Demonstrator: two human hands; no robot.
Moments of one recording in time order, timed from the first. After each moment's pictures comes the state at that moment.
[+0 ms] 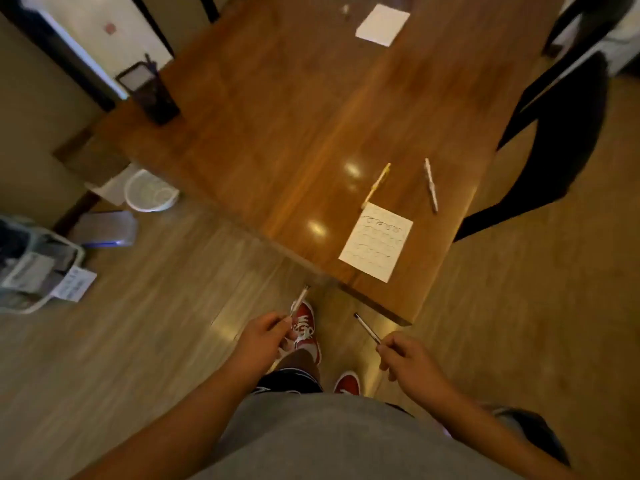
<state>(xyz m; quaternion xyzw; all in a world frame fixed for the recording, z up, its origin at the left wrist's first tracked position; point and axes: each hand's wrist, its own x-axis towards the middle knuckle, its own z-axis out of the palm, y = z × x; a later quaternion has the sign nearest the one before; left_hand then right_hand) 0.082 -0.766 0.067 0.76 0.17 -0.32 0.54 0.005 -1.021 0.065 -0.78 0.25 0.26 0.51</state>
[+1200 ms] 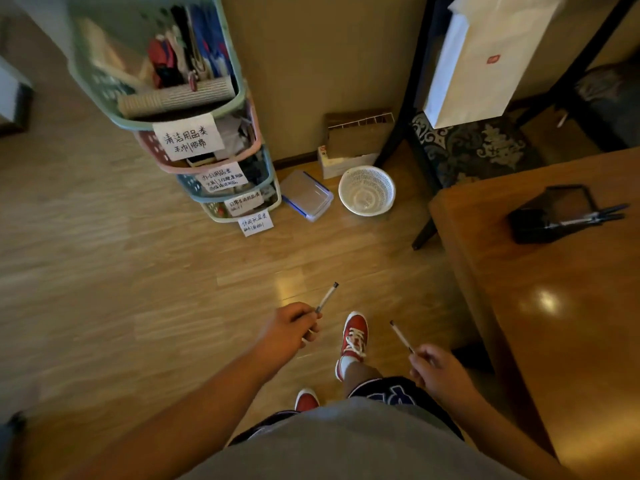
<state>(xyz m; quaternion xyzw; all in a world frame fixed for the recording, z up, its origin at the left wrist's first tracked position) 0.188 -0.284 0.060 0.62 0.44 -0.11 0.64 0.312 -0.543 0.043 -0.85 -0.03 0.44 0.29</state>
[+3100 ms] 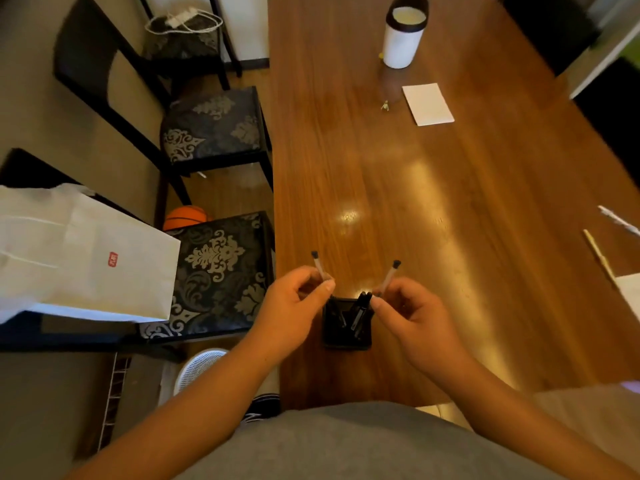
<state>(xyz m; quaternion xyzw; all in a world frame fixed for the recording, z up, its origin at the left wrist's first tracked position) 0.745 -0.417 0.157 0.75 -0.33 -0.29 0.49 0.581 -0.547 0.173 -0.76 0.31 -0.16 0.55</state>
